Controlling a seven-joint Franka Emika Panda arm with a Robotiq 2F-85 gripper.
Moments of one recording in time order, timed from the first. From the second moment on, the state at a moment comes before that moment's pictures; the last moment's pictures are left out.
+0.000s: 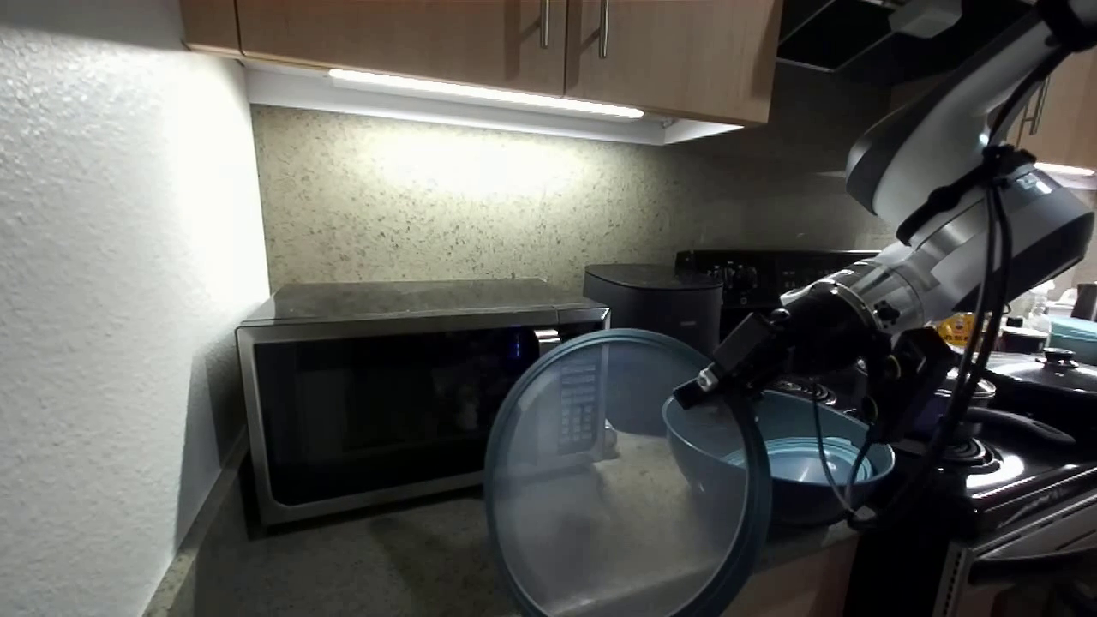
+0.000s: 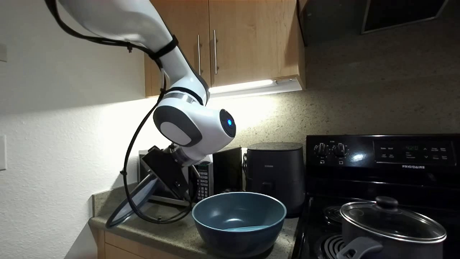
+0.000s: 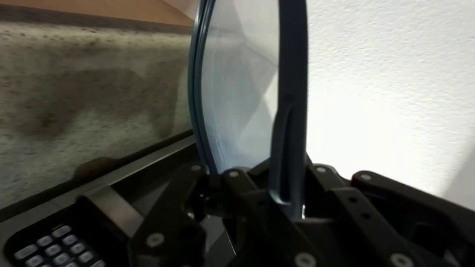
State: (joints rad) arm 0.02 -0.17 -0.06 -2.53 1.37 2.00 -1.22
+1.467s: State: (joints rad) arm 0.00 0.01 -0.04 -2.43 1.39 2.02 -1.28
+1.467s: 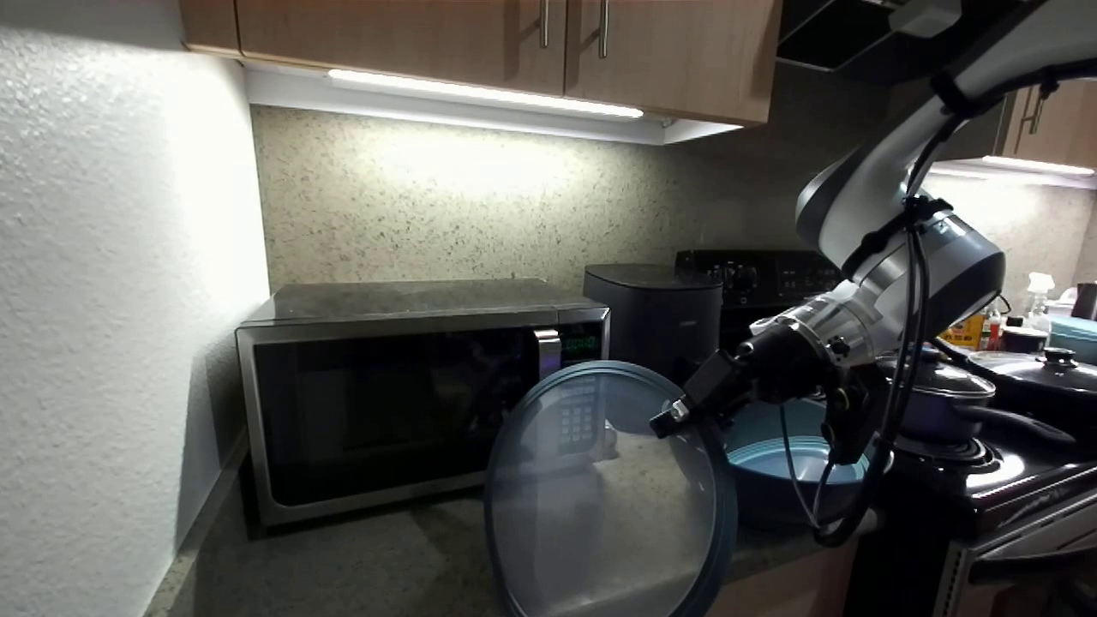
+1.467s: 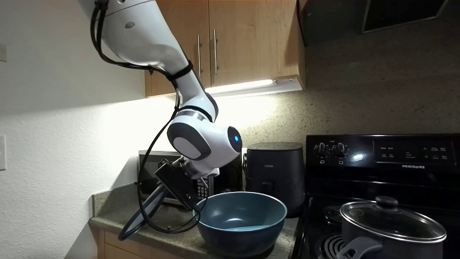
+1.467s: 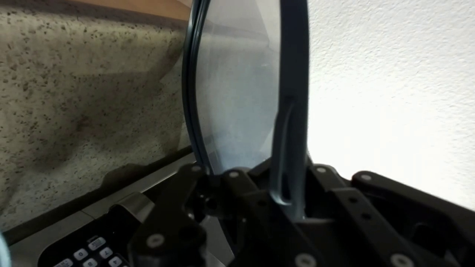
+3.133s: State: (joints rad) arm 0.02 0.10 0.00 -2.24 1.61 2.27 -1.41
